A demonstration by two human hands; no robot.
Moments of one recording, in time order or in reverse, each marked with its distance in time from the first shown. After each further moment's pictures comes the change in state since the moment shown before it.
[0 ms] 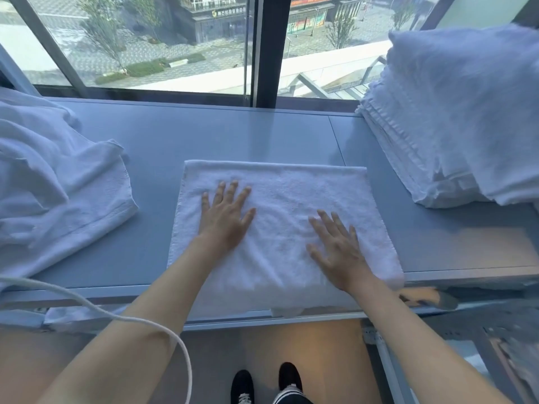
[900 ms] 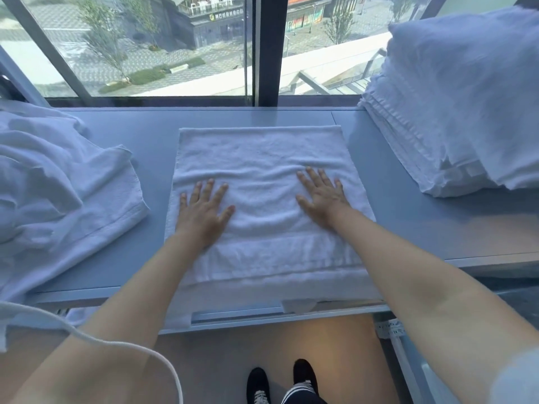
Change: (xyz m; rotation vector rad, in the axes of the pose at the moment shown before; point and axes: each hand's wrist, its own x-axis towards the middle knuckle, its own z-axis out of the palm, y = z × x) left_hand -0.013 -0.062 -0.026 0.056 -0.063 -0.053; right_hand 0.123 -0.010 -0.014 -0.154 -0.101 0.046
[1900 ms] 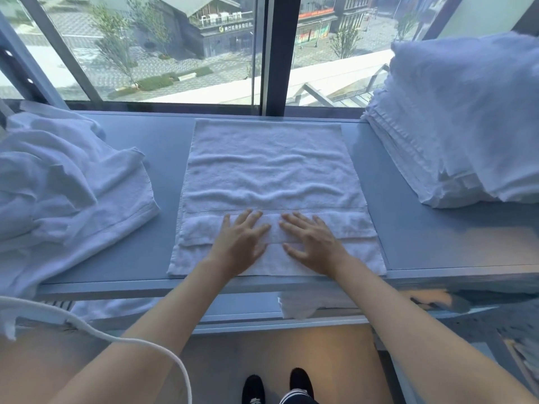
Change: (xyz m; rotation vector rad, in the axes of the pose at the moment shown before) left_hand -0.057 0.062 0.014 0.043 0.078 0.376; right_hand -0.088 -0.045 0.026 0.110 0.115 -0.361
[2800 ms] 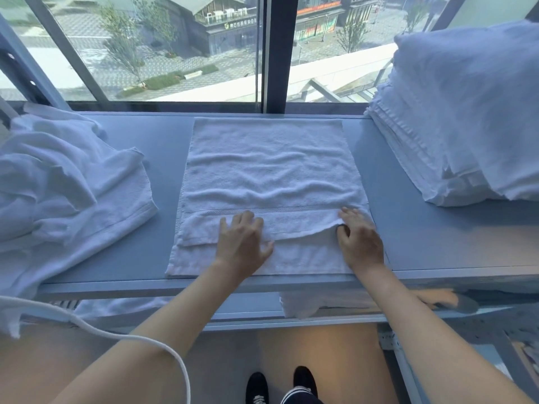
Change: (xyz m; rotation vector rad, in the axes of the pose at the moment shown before) left_hand 0.002 0.031 -0.005 0.089 0.081 -0.233; right_hand -0.039 0.061 -0.005 0.158 0.459 0.473
